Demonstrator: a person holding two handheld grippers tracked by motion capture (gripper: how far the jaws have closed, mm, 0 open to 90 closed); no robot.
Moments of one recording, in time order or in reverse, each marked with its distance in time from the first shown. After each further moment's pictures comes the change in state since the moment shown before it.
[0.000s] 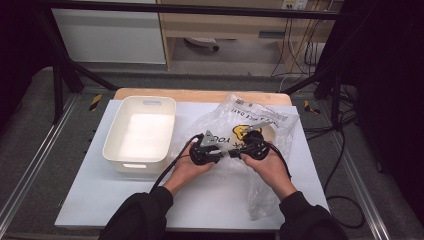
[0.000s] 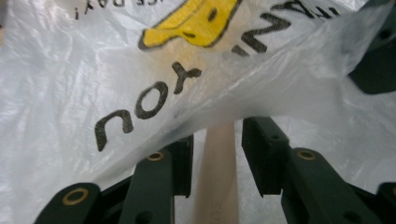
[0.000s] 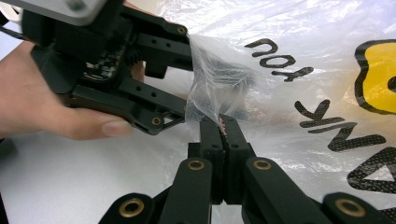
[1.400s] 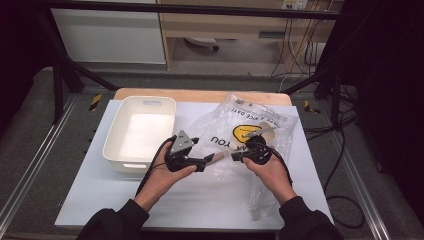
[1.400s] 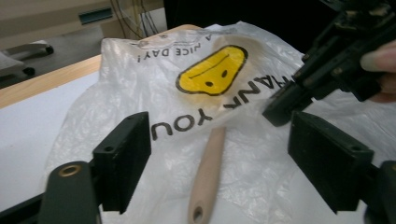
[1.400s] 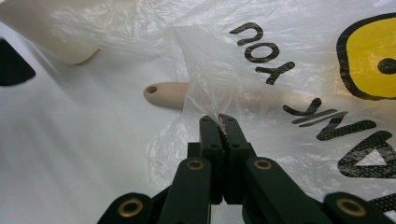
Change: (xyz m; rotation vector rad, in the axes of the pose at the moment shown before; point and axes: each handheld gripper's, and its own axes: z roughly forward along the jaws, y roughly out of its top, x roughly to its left) left arm -0.016 0.010 -0.098 -0.142 0.107 -0.093; right arm -0.008 -0.018 0.006 -0.010 -0.024 0.036
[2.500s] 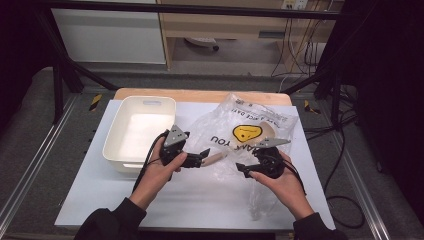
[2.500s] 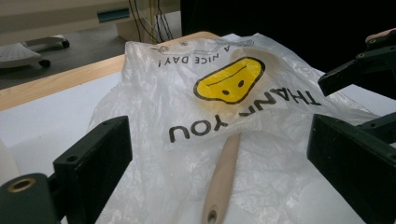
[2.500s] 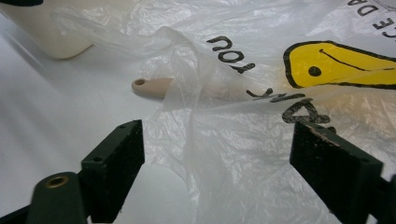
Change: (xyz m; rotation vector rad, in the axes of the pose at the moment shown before) left arm 0.009 0.008 -0.010 -0.014 0.038 -0.052; right arm 0.017 -0.029 -0.041 -0.119 -0.154 -0.091
